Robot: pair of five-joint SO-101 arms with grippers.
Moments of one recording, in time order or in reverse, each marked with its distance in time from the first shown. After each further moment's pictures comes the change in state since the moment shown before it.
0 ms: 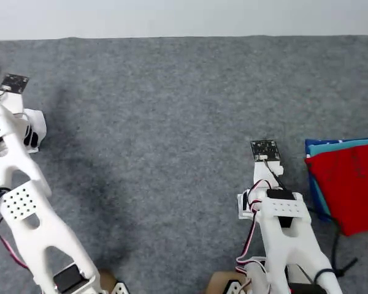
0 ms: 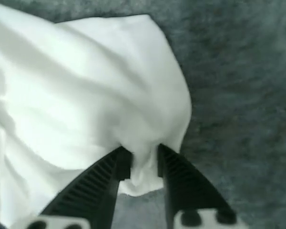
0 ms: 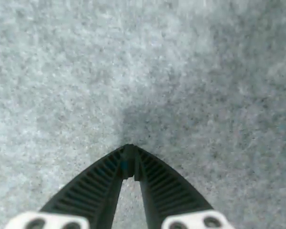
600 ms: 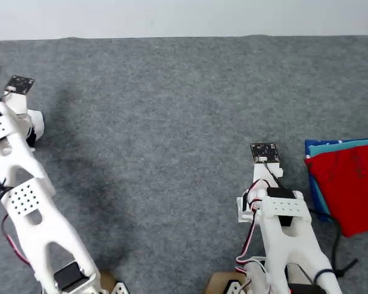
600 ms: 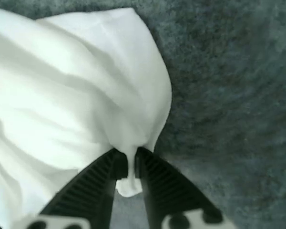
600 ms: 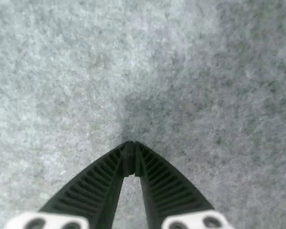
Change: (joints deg) left arm 1.3 3.3 -14.7 11.5 1.0; right arm -0.1 -0.4 -0.1 6.7 -0.1
